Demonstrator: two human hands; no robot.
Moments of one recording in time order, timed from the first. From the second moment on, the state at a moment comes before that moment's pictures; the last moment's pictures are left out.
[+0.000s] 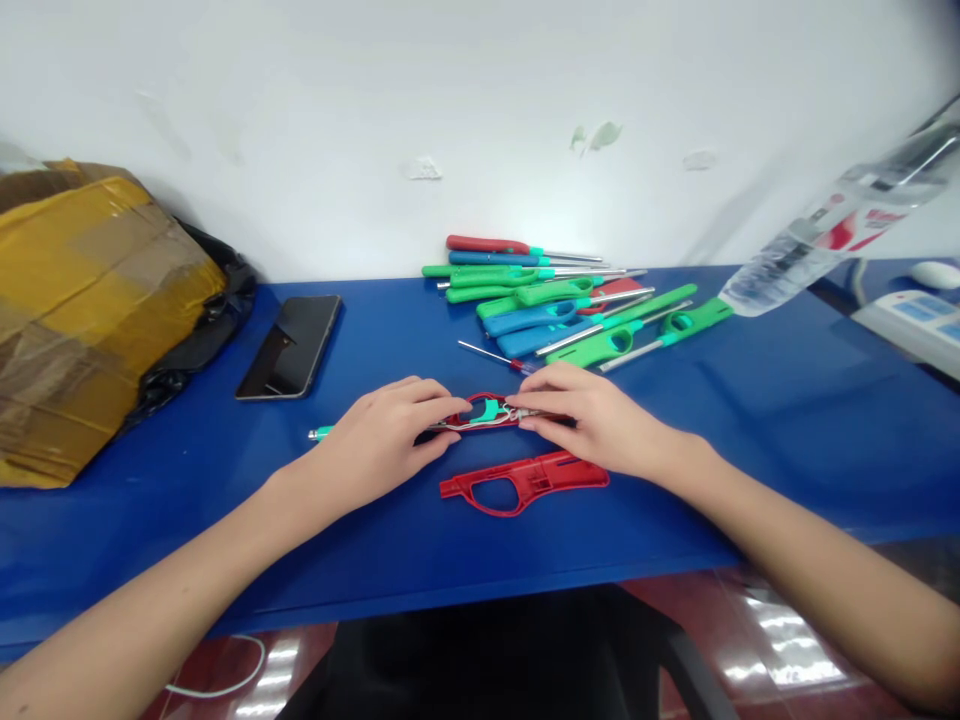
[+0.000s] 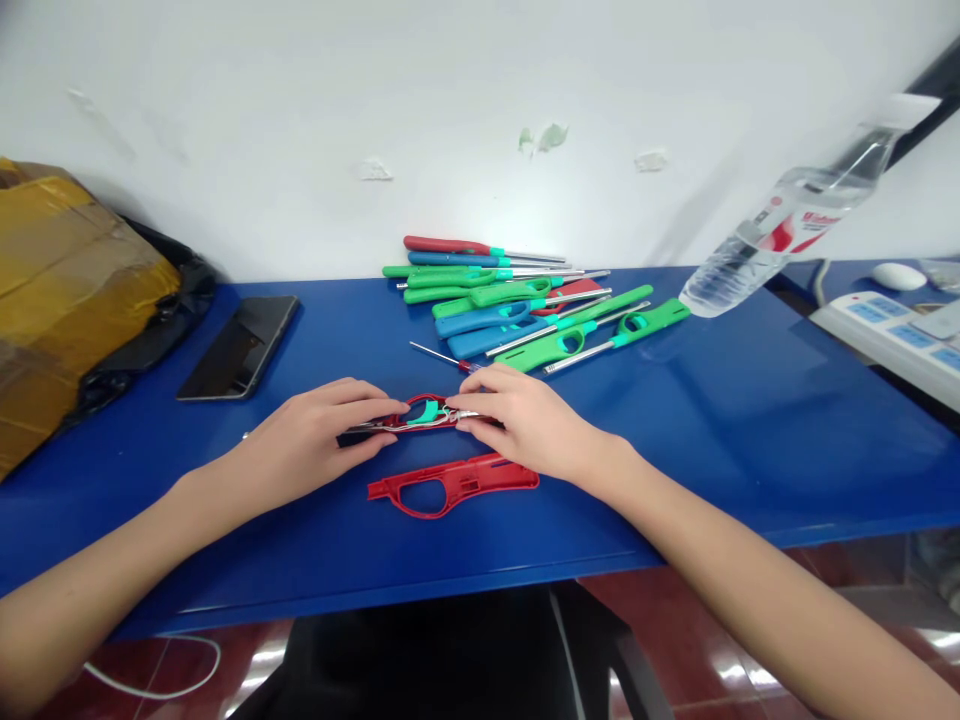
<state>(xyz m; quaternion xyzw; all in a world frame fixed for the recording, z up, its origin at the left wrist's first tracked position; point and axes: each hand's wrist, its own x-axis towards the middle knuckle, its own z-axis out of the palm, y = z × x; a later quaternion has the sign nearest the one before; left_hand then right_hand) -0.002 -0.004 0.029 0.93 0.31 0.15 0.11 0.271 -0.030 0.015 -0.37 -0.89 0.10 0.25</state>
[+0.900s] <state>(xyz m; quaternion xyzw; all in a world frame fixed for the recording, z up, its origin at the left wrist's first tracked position) 0.005 -0.005 0.018 0.92 0.35 0.15 0.12 0.268 -0.031 0.017 -0.41 -0.87 0.13 0.26</state>
